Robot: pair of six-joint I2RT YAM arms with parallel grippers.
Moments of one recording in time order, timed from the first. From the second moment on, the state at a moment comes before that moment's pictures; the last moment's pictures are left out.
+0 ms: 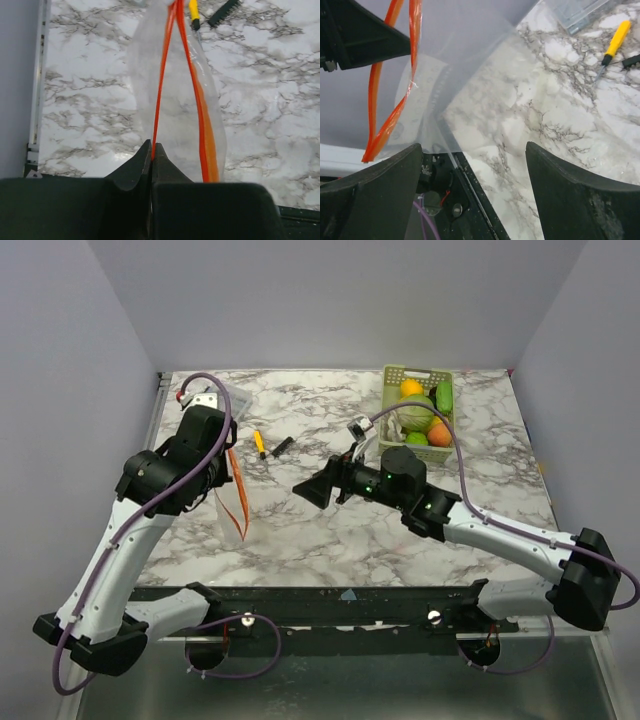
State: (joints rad) left arm -0.52 1.08 1.49 -1.23 -0.40 -0.44; right arm 0.93 1.27 0.89 0.29 -0.19 0.62
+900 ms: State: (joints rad) left arm -0.53 1.34 1.03 -0.57 0.35 -0.69; right arm 0.88 1.38 0.95 -0.03 0.19 0.71
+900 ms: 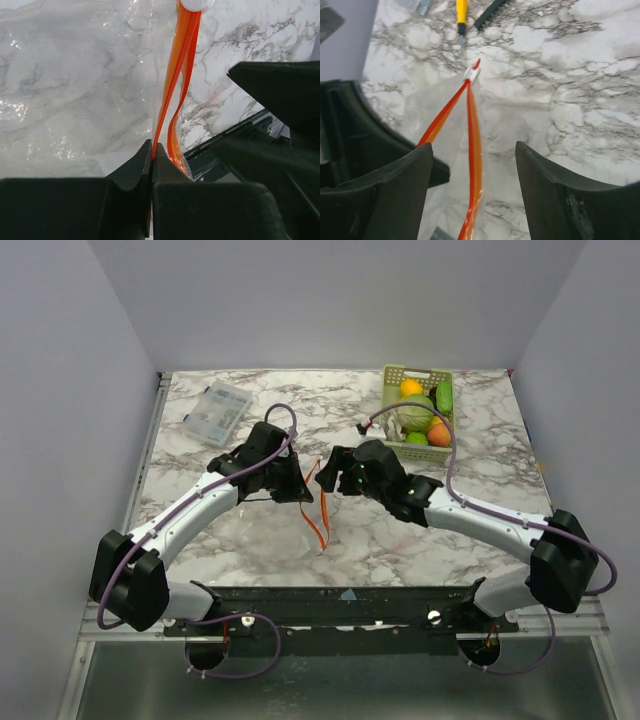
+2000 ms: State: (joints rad) left arm -0.53 1.36 1.03 -0.61 0.27 -0.67; right arm 1.03 1.61 1.21 -0.46 0.60 0.62
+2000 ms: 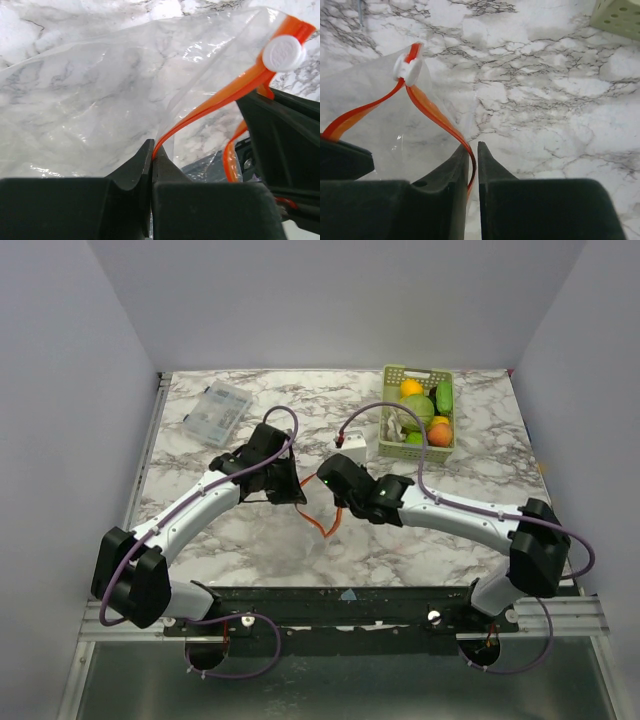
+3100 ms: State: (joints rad) left arm -0.53 1.15 0.97 -0.48 0.29 -0.59; right arm 0.74 1.40 1.07 -0.15 -0.17 0.75
